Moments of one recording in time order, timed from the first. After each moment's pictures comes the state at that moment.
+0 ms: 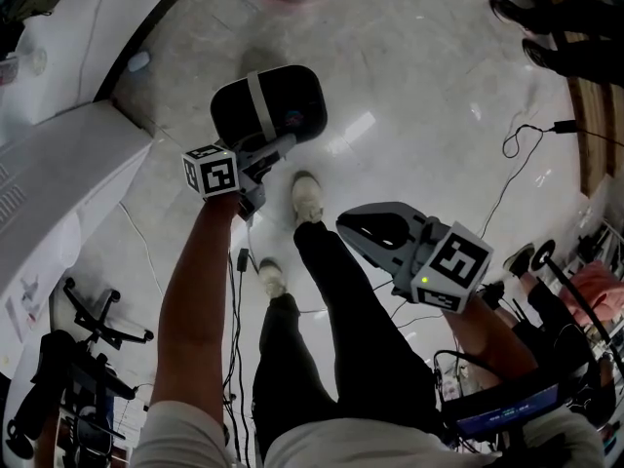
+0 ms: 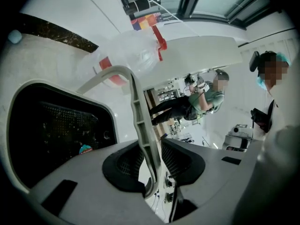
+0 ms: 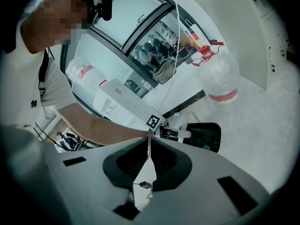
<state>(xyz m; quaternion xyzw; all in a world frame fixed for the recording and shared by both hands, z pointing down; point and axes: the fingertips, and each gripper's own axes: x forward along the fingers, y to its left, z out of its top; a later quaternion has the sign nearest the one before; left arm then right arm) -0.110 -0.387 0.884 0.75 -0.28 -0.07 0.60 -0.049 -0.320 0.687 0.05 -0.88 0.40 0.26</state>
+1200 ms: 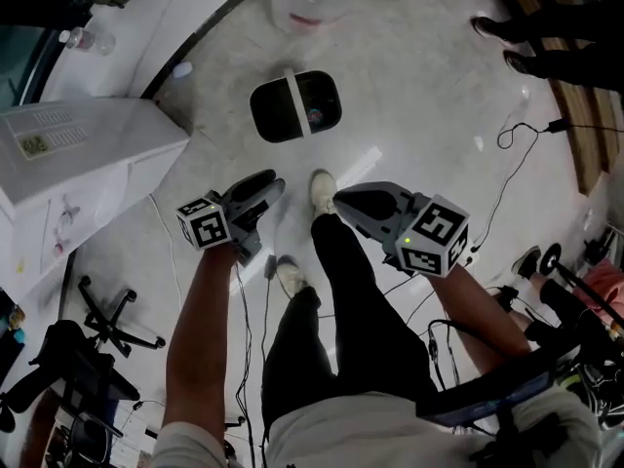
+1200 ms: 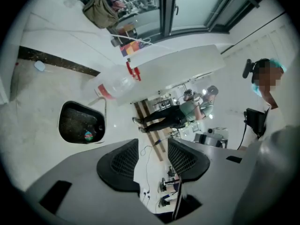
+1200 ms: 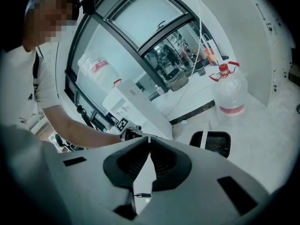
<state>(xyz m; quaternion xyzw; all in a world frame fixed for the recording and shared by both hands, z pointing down) -0.173 -0.242 0.723 0.75 -0.33 -0.10 0.57 -0.085 -0.245 0.614 0.06 -0.91 0.35 0.23</state>
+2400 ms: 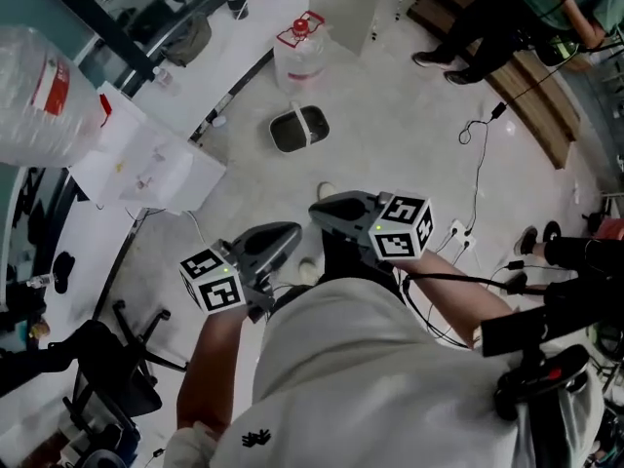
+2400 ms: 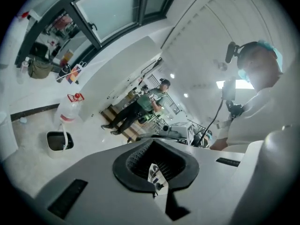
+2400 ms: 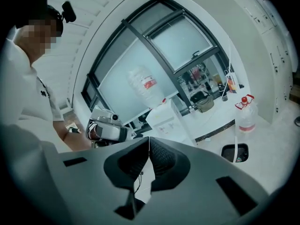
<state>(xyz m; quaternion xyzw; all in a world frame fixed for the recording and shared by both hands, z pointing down) -0.112 0.050 0.284 0.88 -0.27 -0.05 0.40 -0.099 0.021 0.312 0.06 -0.95 0.29 0.13</state>
